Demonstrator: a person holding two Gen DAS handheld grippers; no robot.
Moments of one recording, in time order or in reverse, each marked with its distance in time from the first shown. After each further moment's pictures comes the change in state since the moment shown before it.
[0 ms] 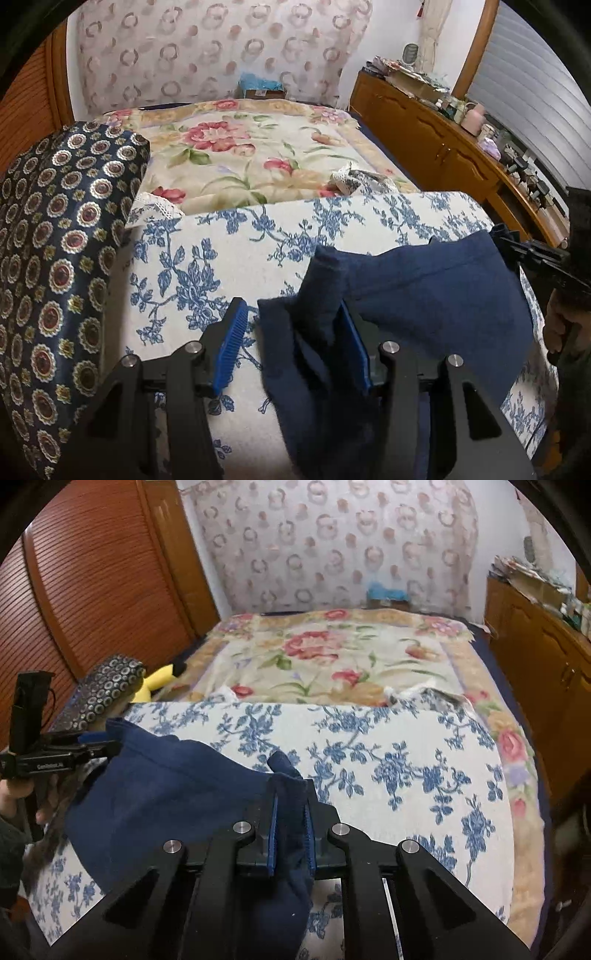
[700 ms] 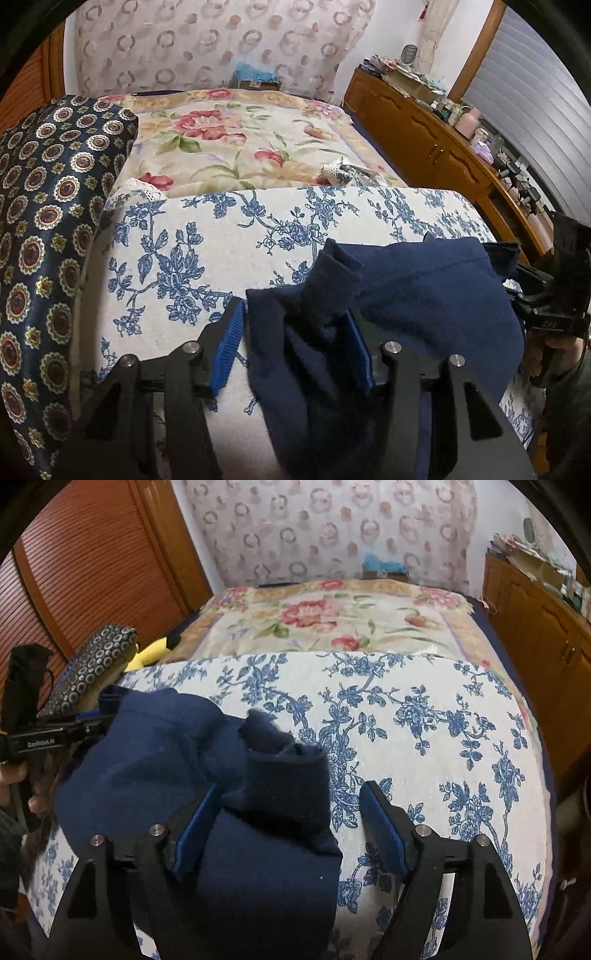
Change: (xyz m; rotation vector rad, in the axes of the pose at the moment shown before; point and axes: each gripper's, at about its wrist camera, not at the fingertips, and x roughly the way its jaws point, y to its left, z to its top) left arm 0.007 0.004 -0.002 -0.043 0.021 -0.067; right arm 0.024 0.011 -0.022 0.022 0.100 0.004
